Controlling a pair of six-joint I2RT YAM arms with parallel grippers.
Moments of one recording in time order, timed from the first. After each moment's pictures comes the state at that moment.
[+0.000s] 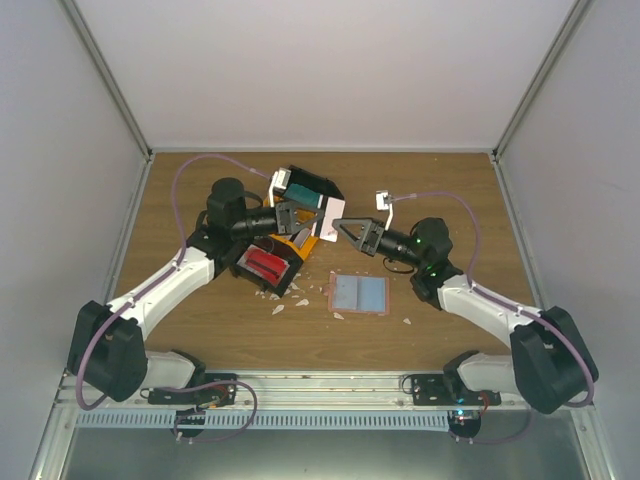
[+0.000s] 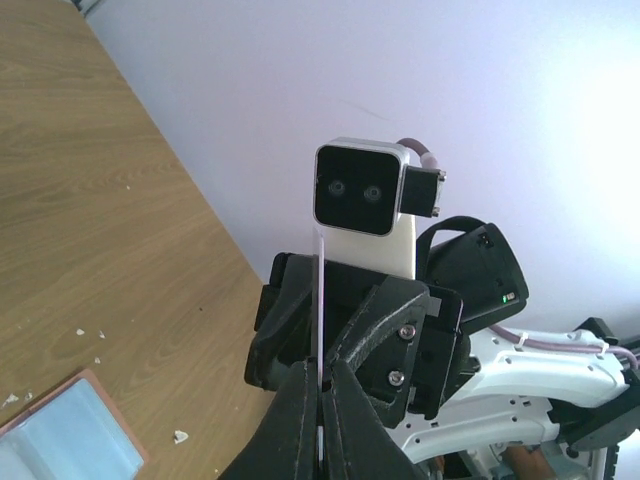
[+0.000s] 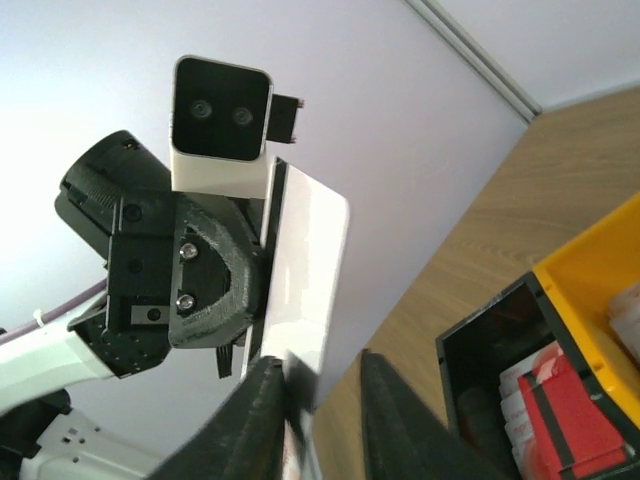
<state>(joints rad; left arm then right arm) -0.44 1.32 0.93 0.28 0.89 -0.87 0.50 1.26 0.60 0.78 -0.68 0.93</state>
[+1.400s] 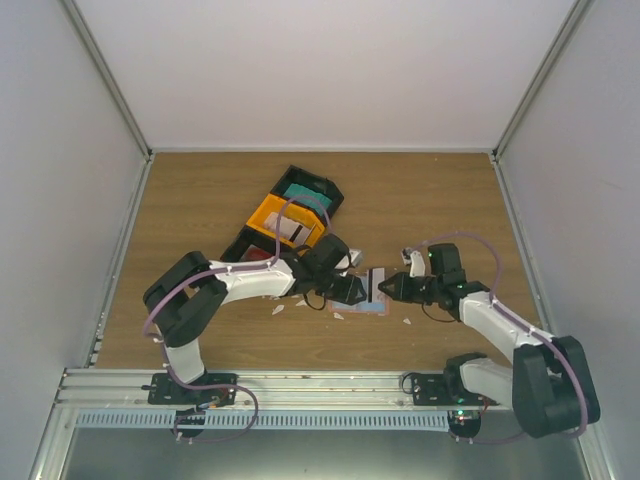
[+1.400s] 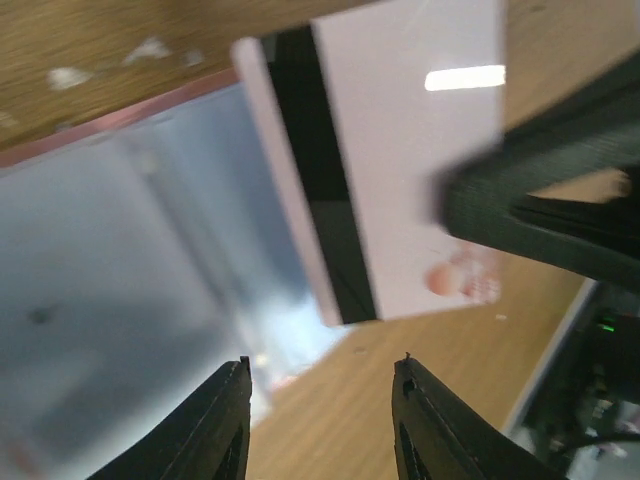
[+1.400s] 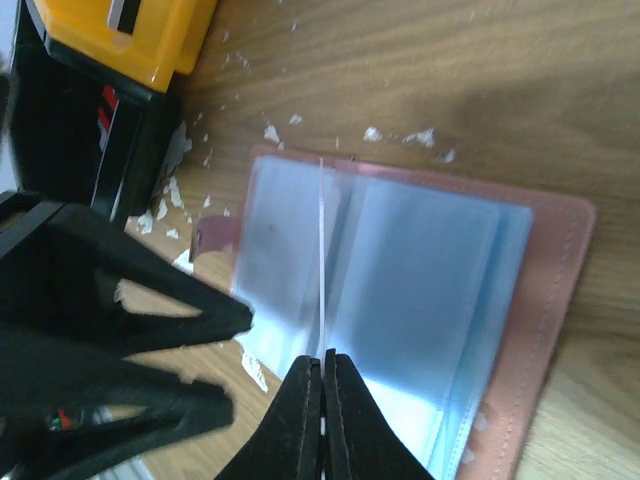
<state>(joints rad) -0.90 1.77 1.05 -0.15 0.39 -0.58 0.22 1.12 0.44 -0.22 -0.63 0.41</state>
